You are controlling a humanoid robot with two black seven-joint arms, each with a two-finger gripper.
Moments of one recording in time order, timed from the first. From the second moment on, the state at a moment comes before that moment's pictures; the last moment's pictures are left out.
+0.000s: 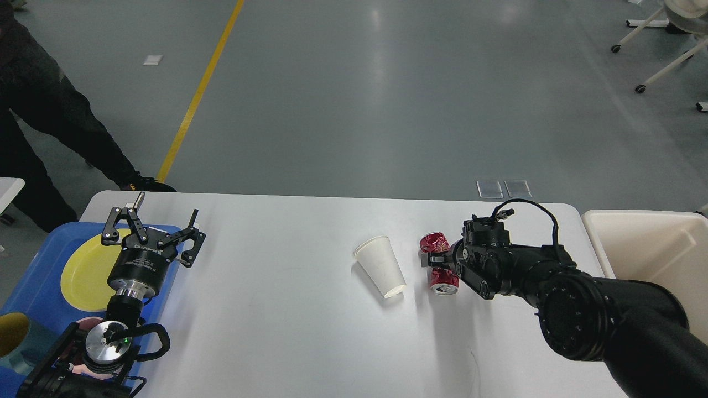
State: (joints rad) left arm -0.24 0.12 -1.46 -0.85 0.08 -0.50 -0.08; right arm 1.04 0.18 -1.20 0.27 -0.13 0.24 -0.16
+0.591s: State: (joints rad) left arm -0.24 0.12 -1.46 -0.85 0.08 -0.50 -0.08; right arm 1.03 0.18 -1.19 0.30 -0.13 0.17 -0.16
